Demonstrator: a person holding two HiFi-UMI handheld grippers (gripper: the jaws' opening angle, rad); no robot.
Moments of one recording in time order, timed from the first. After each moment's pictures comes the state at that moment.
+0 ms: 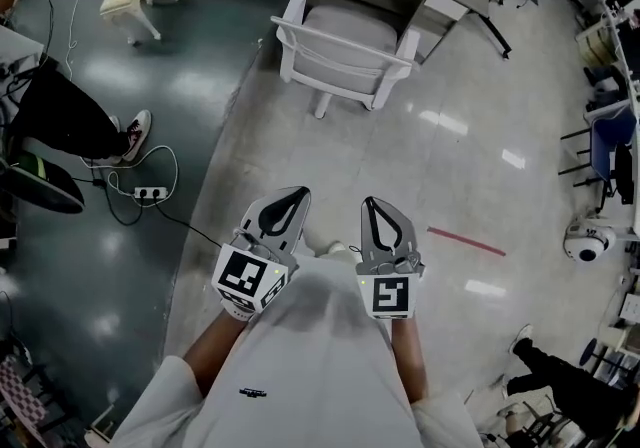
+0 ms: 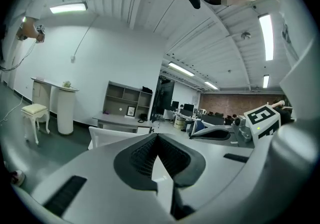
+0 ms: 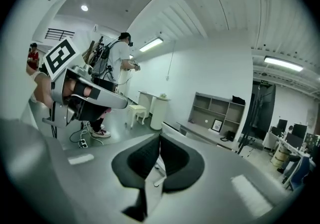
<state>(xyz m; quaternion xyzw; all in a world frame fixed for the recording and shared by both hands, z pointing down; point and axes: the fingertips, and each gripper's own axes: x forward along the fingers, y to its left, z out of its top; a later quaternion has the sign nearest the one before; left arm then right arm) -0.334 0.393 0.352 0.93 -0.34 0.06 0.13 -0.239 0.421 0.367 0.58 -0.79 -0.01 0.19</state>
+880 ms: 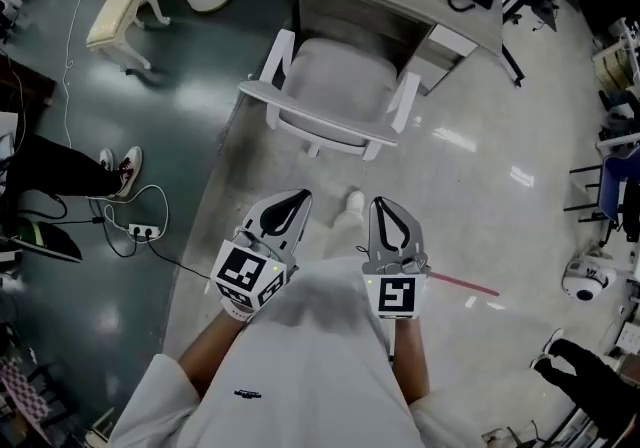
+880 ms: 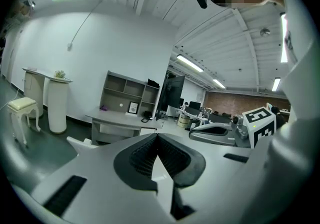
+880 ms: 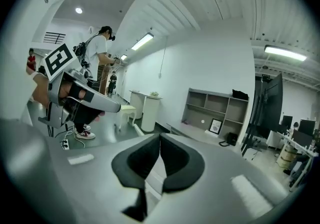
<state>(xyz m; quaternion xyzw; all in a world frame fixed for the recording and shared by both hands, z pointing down) -0.207 0.178 0.368 0.92 -0.35 0.09 0.16 -0.098 0.200 0.373 0.58 -0.80 0.00 0.18</state>
